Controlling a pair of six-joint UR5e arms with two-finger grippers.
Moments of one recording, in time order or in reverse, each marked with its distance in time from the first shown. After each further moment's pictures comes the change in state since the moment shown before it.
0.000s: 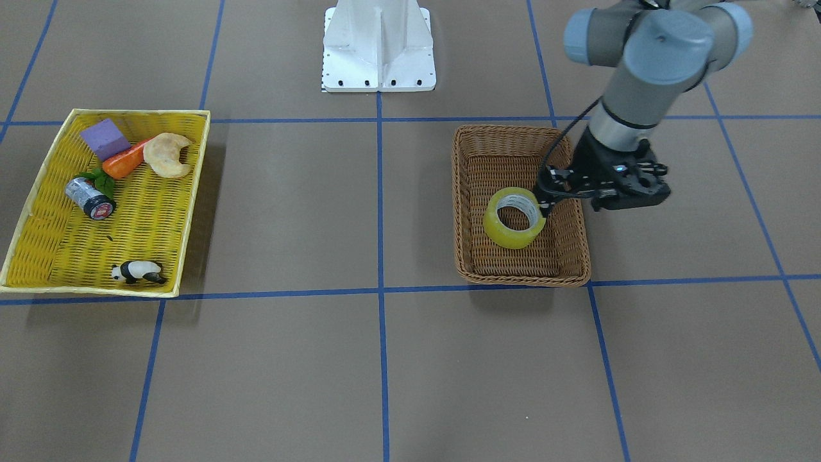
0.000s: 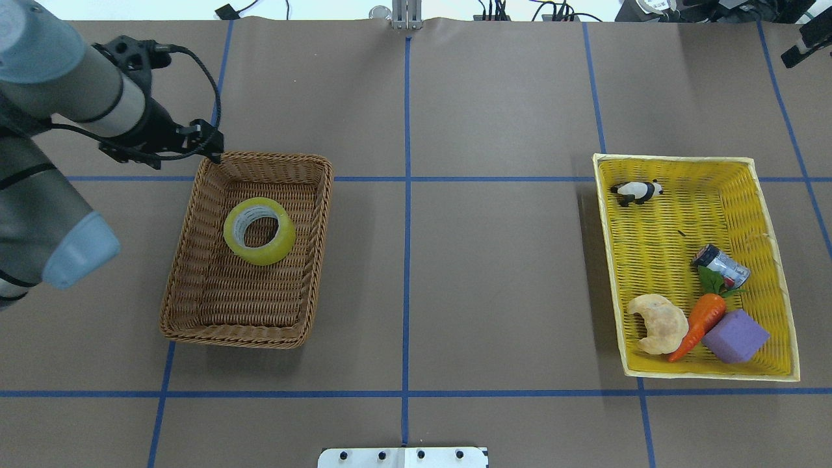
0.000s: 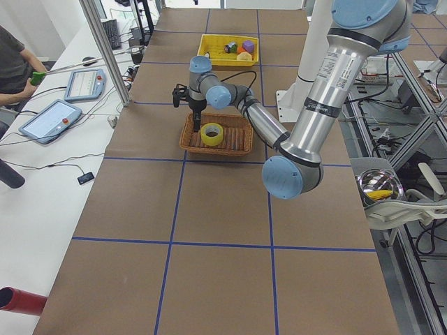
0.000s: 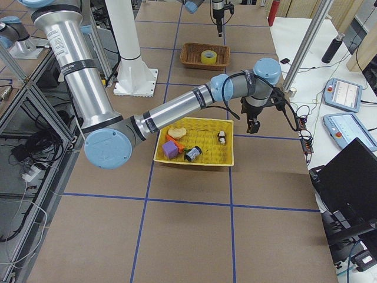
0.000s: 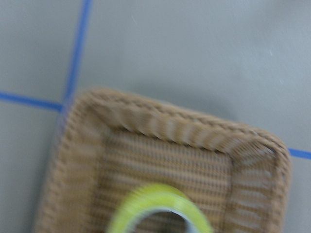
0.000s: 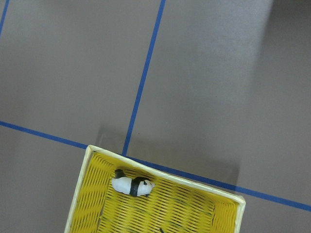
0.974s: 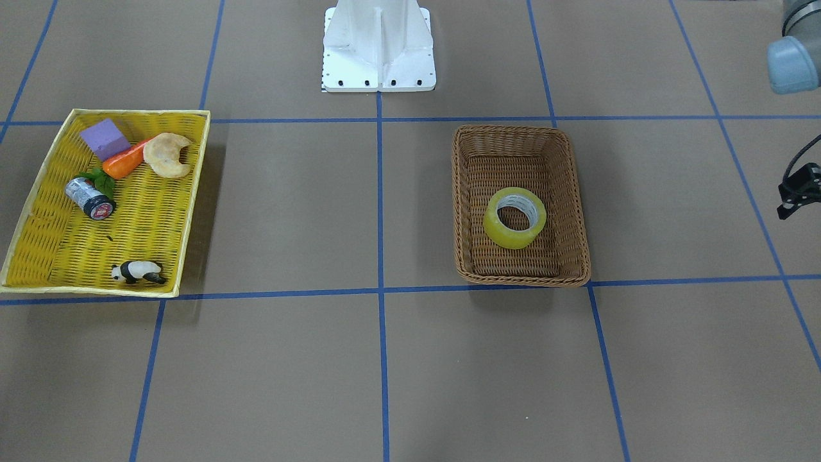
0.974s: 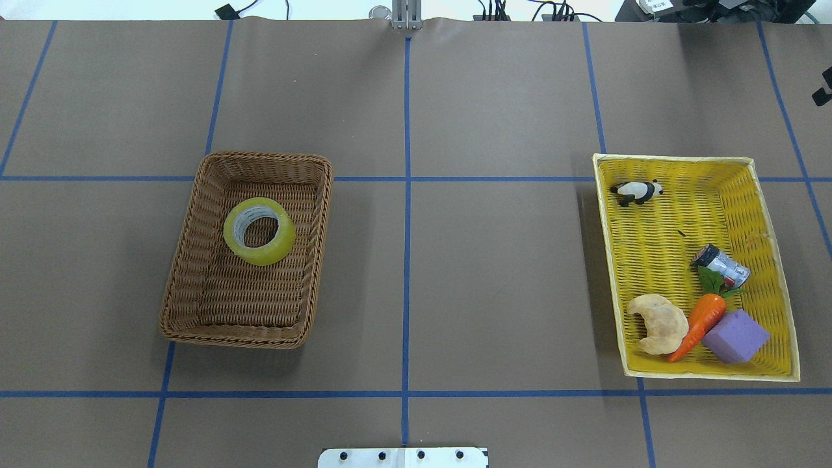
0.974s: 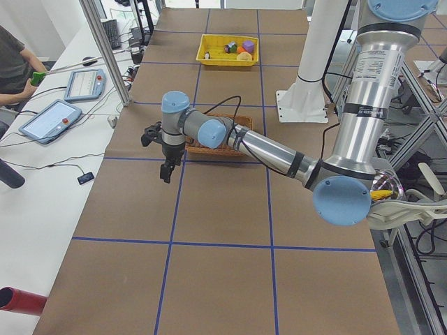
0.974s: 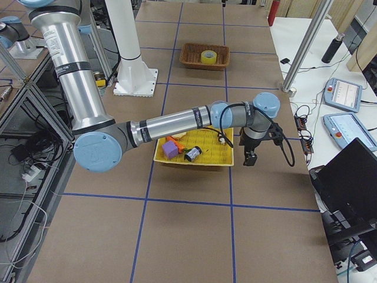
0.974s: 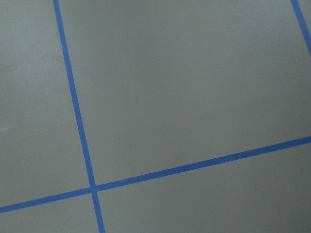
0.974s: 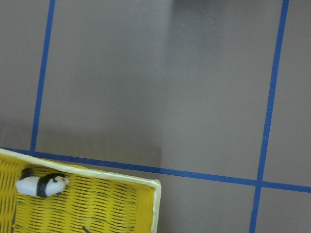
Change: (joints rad) left arm -0.432 0.177 0.184 0.001 -0.238 0.748; right arm 0.004 -0.085 -0.152 0.121 -0.118 -0.024
